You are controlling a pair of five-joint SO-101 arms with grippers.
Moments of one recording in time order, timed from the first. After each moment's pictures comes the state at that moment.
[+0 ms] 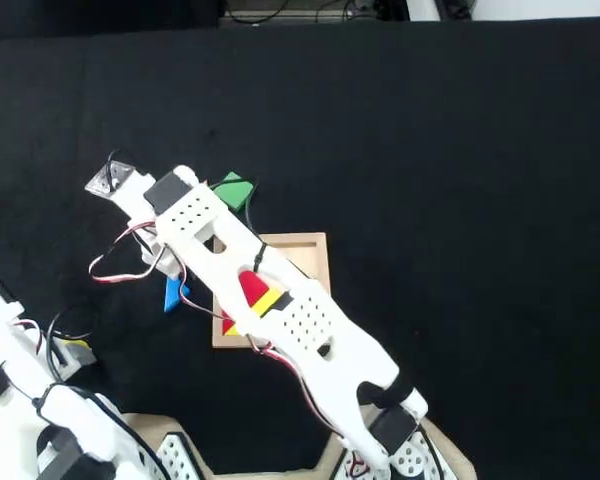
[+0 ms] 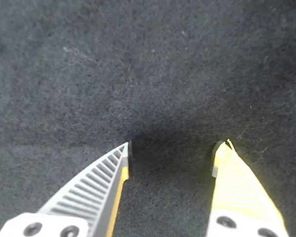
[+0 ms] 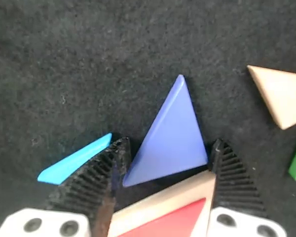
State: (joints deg) left arm -57.5 -34.2 68.5 59.8 -16.0; right arm -46.8 61.3 -60.3 92.8 11.4
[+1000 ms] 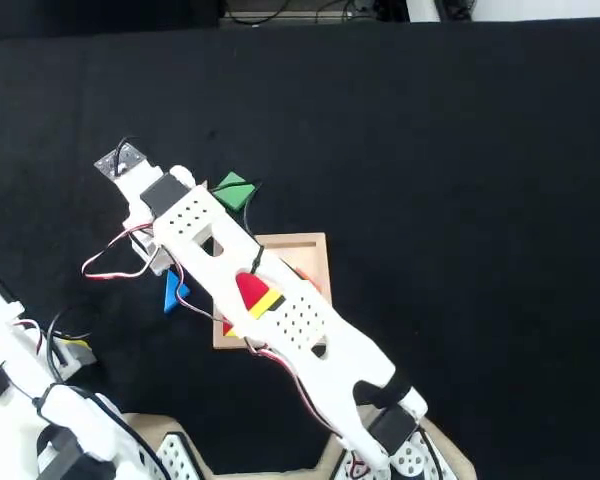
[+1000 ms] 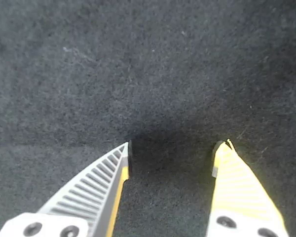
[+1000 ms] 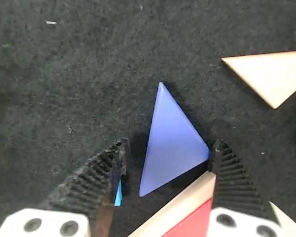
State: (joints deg) left arm -57.5 -34.2 68.5 59.8 -16.0; right arm -47.4 66.3 -68.8 94.2 -4.5
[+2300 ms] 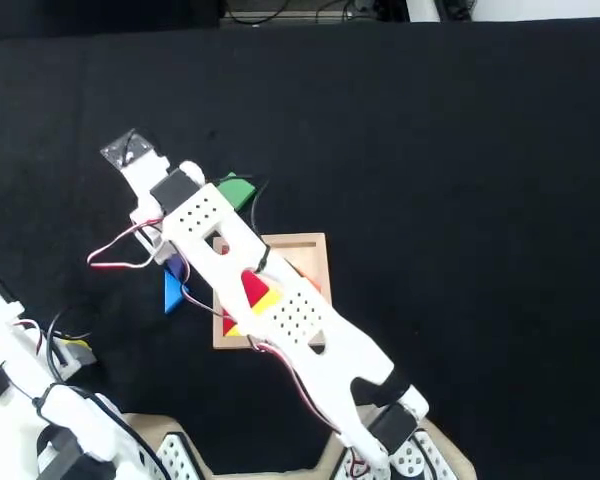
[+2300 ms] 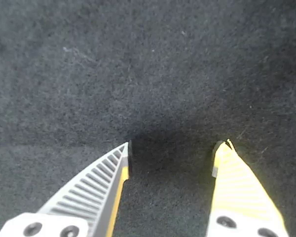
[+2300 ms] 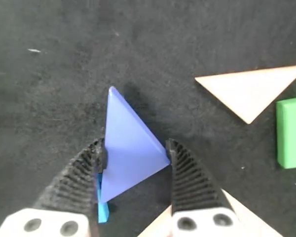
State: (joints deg) left arm -57.5 -34.2 68.5 59.8 -16.0; right arm -45.8 72.5 -83.2 96.5 -4.5
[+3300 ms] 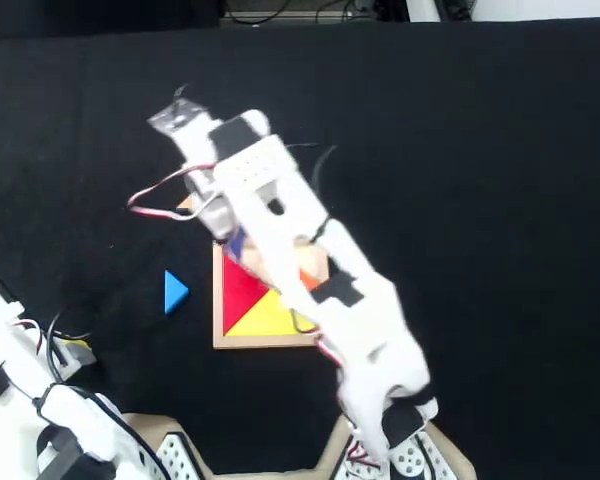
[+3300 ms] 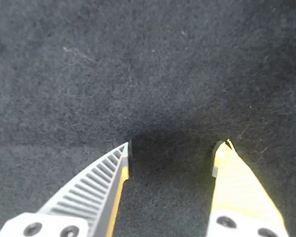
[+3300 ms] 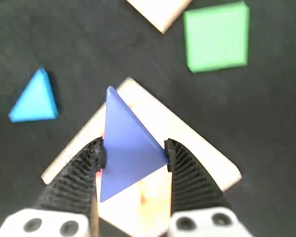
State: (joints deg) left arm -57.5 -34.2 68.5 59.8 -16.0; right arm -33.6 36.8 -40.4 99.1 9.8
